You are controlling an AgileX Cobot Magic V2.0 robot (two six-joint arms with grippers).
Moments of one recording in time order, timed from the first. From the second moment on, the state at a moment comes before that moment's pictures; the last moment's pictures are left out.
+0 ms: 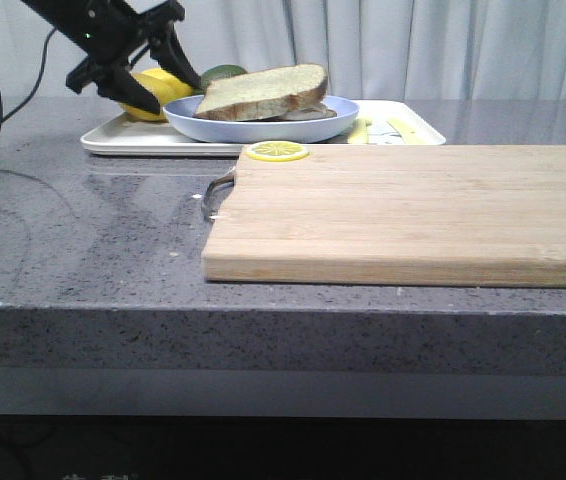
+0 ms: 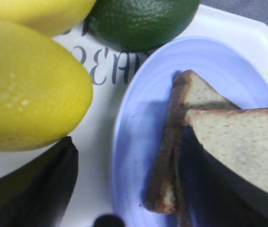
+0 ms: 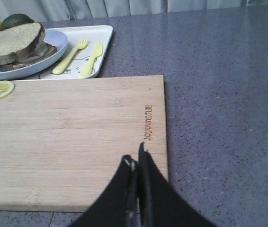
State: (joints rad) left arm -0.13 2.61 -2.84 -0.61 1.21 0.00; right arm 0.01 0.24 -0.39 0.09 0.49 0.05
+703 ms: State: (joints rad) left arm -0.12 2.46 -2.94 -0.65 1.27 0.00; right arm 0.01 0.24 -0.39 0.09 0.49 0.05
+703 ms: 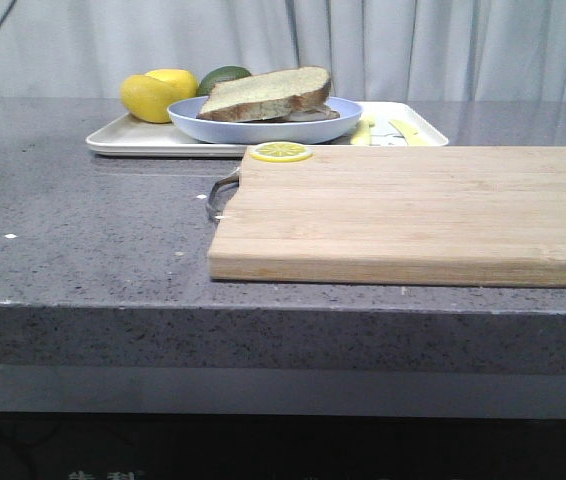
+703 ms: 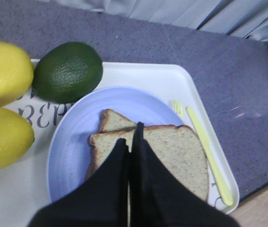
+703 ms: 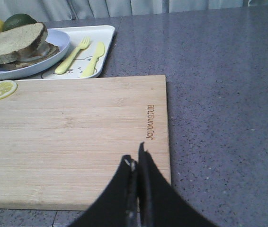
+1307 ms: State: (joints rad) left arm -0.30 1.86 -2.05 -0.12 1.27 0.01; right arm 0.01 0.24 -0.39 0.09 0.49 0.05
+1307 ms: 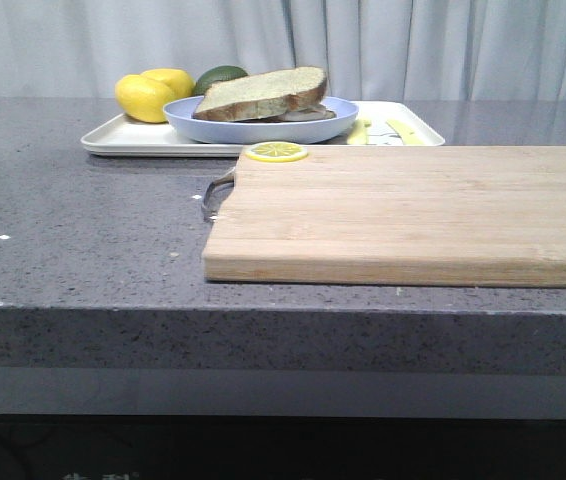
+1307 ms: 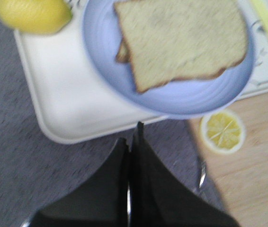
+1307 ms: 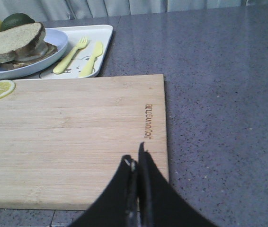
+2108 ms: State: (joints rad) left arm -0.10 0.80 -0.73 -0.05 0.52 -0.04; right arm 0.01 0.24 -0.39 0.09 0.49 0.05
